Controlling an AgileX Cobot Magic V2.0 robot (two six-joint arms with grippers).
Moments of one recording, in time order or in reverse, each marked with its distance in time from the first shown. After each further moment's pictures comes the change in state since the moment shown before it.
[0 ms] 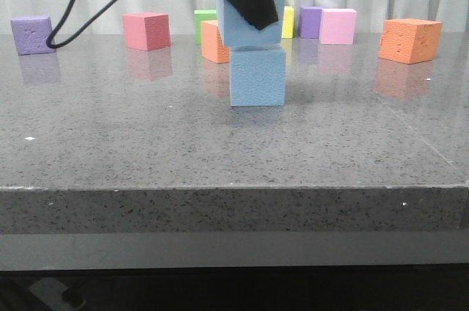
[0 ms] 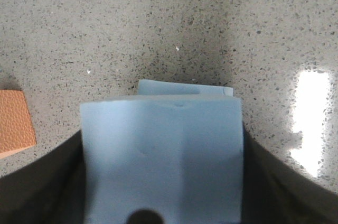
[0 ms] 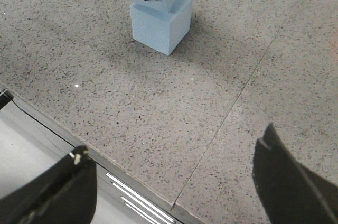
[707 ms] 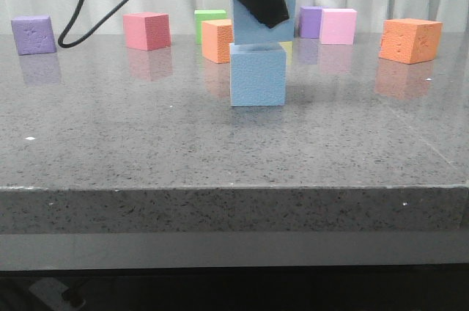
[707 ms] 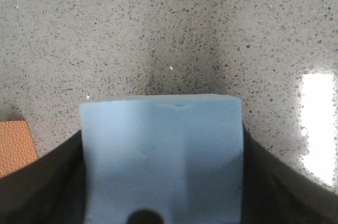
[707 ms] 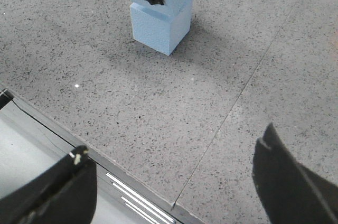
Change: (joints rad) left arm 0.000 0.002 0.000 -0.050 -0.019 0.098; right arm 0.000 0.000 0.000 0.000 0.000 0.000
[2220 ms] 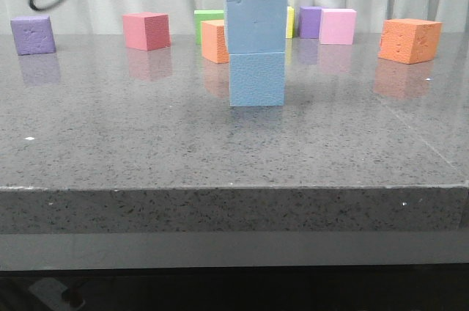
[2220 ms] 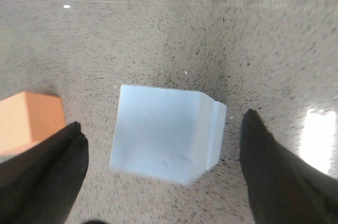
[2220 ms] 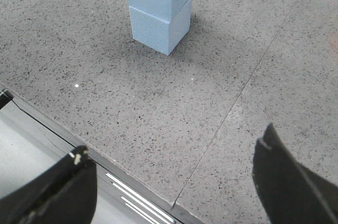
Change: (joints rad) left arm 0.000 -0.162 0.020 0.012 0.021 -0.200; right arm 0.000 0.000 0.000 0.000 0.000 0.000
